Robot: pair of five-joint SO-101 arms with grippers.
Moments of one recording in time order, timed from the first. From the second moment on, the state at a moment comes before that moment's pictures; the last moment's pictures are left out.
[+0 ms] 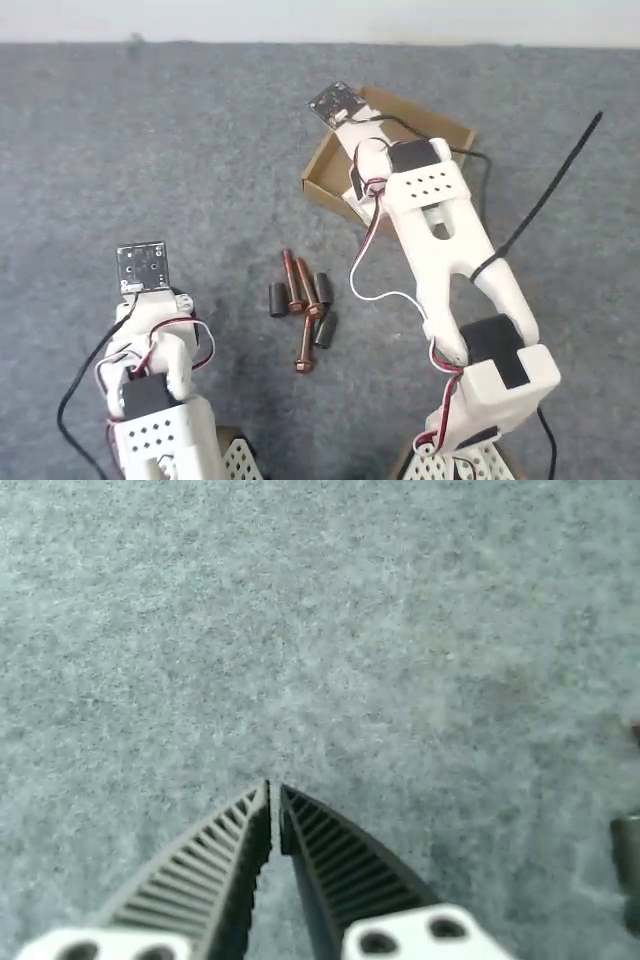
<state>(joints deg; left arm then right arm) -22.2 -92.9 97.6 53.7 -4.1 -22.2 9.0 -0.5 67.6 25.6</state>
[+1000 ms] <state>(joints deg) -22.2 -92.9 97.6 53.7 -4.1 -30.0 43.4 -34.6 71.4 32.8</state>
